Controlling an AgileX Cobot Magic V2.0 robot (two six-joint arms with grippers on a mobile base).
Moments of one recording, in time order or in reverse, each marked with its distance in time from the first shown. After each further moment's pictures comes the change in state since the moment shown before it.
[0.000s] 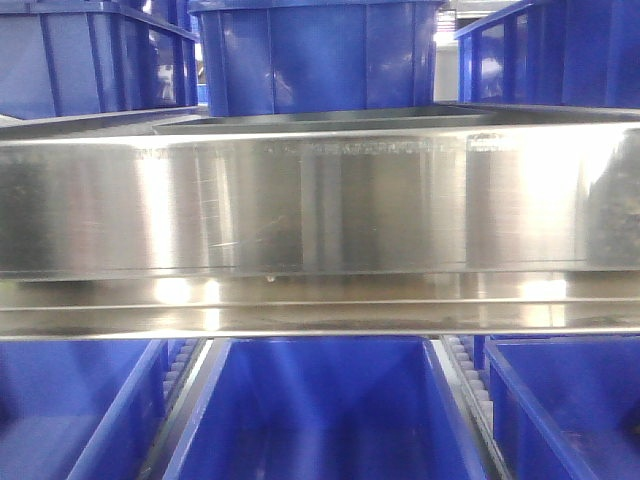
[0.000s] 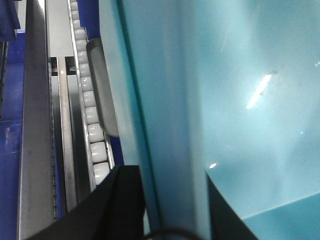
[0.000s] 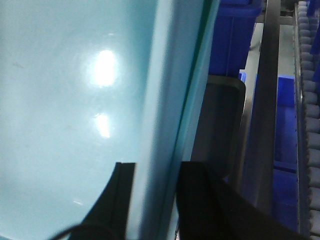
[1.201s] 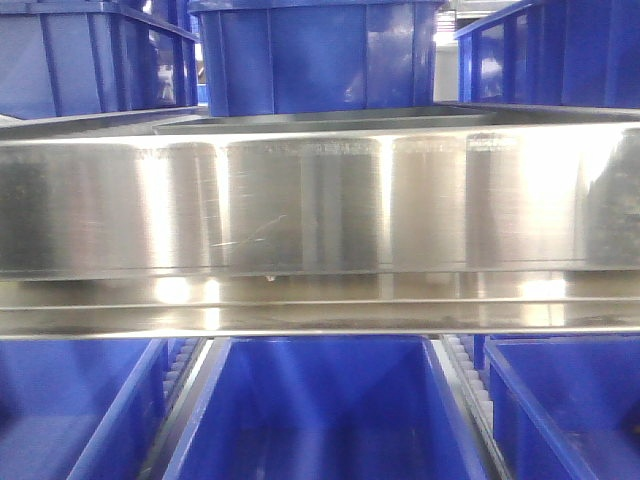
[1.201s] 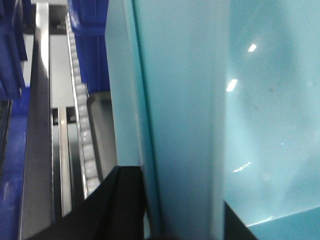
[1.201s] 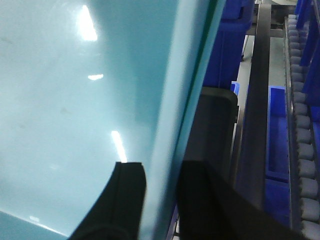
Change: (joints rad) left arm 0.000 0.000 0.000 0.009 -0.195 0.029; right arm -0.004 0.000 0.000 -0.014 -0.036 0.000
